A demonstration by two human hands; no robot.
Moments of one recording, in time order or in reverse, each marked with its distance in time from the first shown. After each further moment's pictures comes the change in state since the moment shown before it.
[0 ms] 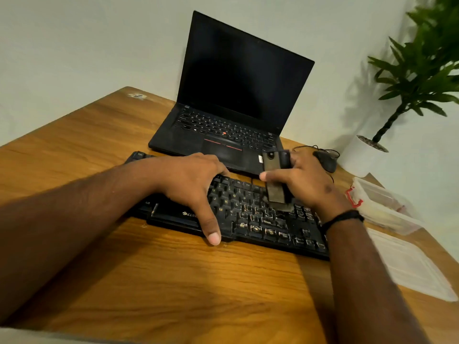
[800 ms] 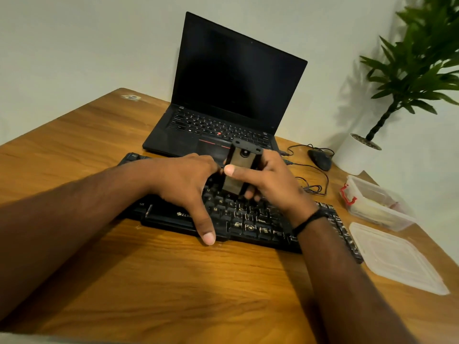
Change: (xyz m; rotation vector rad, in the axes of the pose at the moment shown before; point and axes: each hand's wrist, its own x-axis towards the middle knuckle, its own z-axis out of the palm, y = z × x) left_hand 0.001 0.001 0.001 0.017 -0.009 -0.020; right_hand -0.006 -0.019 0.033 0.217 -0.143 -0.118
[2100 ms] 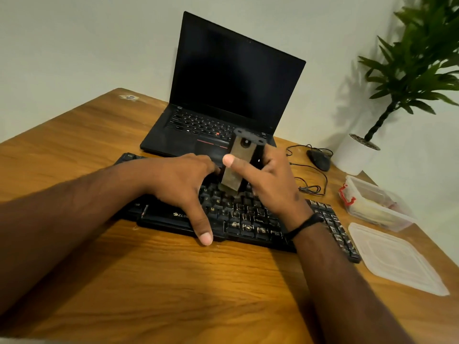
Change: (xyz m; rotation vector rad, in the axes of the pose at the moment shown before) left_hand -0.002 -0.003 0.000 -0.011 -0.019 -0.025; right_hand 0.001 0.002 0.007 0.055 0.097 -0.269
